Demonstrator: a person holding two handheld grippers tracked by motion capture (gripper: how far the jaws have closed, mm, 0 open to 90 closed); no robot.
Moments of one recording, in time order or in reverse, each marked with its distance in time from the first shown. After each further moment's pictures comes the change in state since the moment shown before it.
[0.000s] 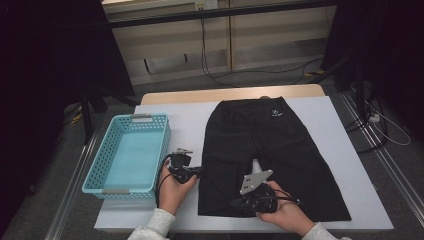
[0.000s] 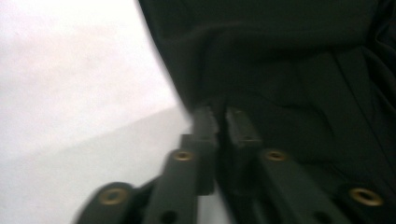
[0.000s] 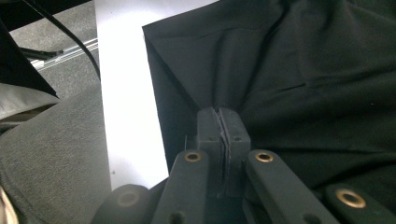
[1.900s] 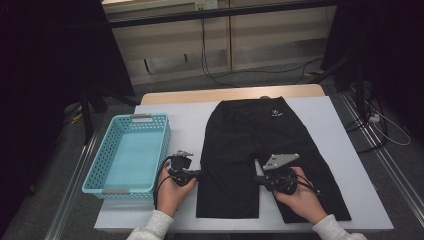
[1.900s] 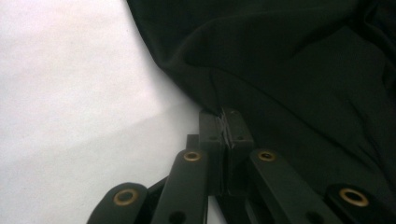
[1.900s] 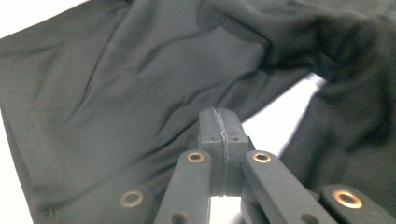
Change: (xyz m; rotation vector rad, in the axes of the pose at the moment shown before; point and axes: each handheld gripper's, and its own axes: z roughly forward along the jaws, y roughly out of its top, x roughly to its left) left arm -0.002 -0.005 -0.004 0.024 -0.019 0.032; right arm -0.050 -0.021 -0.042 -0.021 -0.293 0.180
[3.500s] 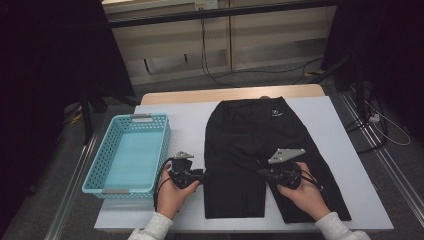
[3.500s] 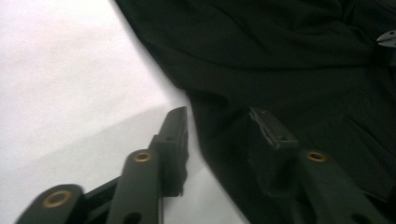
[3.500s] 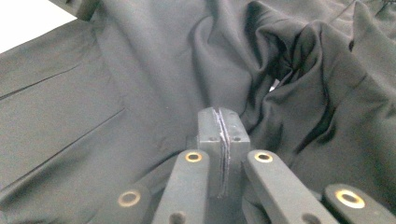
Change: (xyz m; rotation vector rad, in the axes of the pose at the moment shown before) left arm -0.005 -0.004 0.001 -0.037 -0.031 0.034; right arm -0.016 0.001 -0.001 -0.036 -0.040 0.044
